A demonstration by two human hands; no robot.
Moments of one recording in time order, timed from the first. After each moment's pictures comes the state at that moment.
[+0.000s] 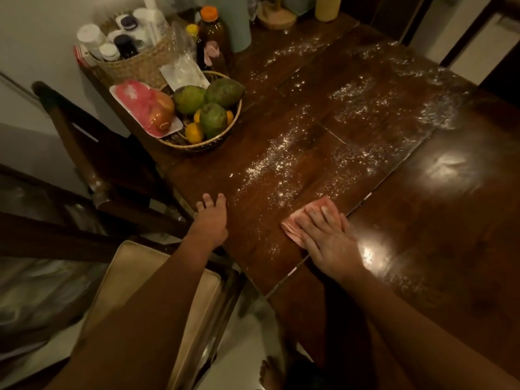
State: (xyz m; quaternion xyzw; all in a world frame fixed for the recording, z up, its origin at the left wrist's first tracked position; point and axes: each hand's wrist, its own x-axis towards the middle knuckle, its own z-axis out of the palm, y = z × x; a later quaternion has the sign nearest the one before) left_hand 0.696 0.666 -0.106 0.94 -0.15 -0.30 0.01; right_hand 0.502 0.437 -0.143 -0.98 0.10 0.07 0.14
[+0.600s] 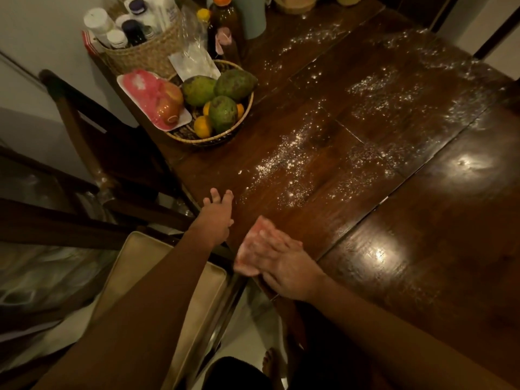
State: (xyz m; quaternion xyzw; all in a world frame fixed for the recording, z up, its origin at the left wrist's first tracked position) left_hand 0.706 0.669 -0.106 0.94 -0.18 -0.30 -0.01; right_hand 0.534 0.513 -0.155 -0.96 -0.20 0.07 0.18
